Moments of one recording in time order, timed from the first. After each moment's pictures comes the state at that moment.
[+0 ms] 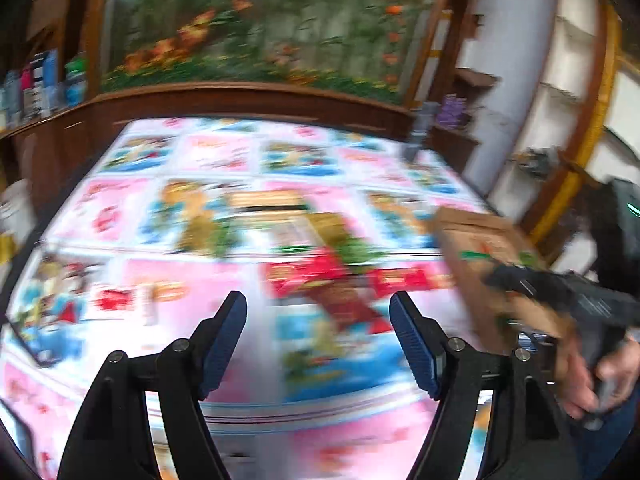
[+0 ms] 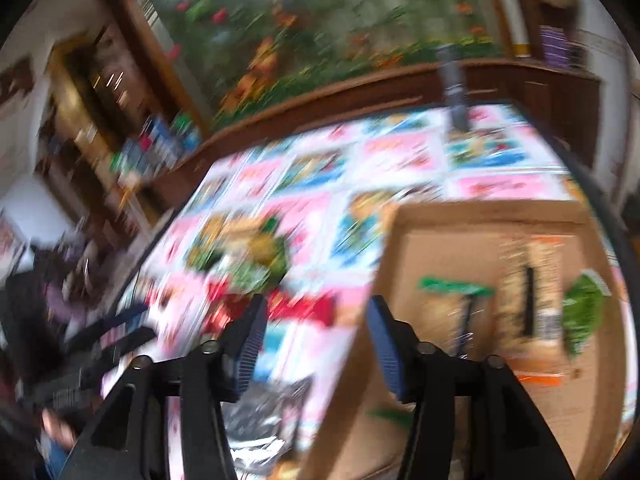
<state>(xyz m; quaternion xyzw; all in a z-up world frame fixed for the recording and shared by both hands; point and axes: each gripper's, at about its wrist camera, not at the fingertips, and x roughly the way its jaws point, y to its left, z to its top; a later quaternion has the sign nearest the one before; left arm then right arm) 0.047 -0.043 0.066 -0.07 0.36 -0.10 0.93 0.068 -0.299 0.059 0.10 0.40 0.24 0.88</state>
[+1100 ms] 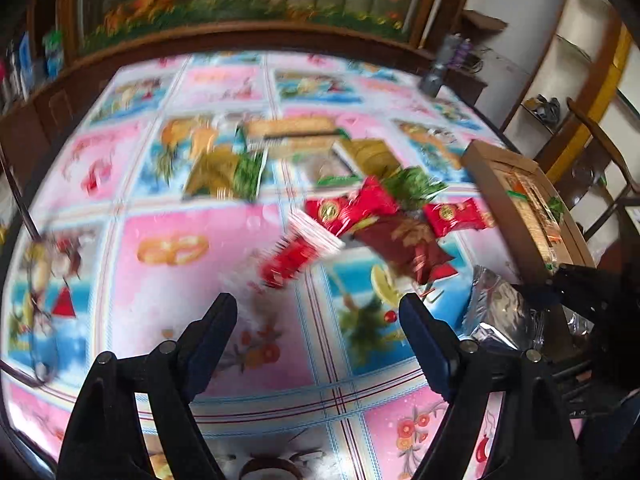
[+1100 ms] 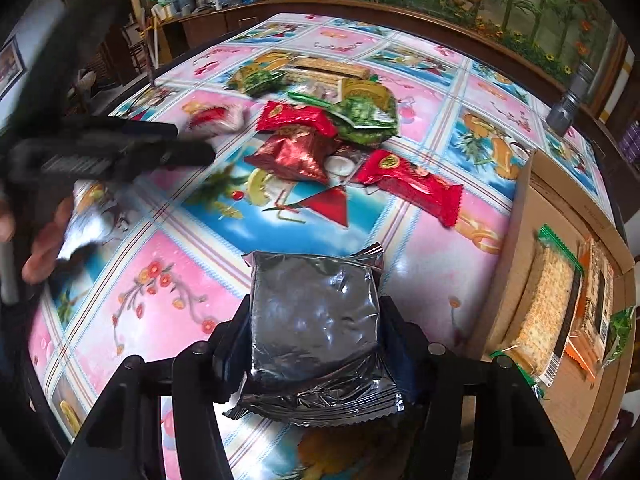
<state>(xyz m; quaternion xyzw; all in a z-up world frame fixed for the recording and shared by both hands) 0.067 -0.021 0.031 -0.02 0.45 -0.13 0.88 0.034 -0.203 0.007 -0.14 0.49 0.26 0.82</state>
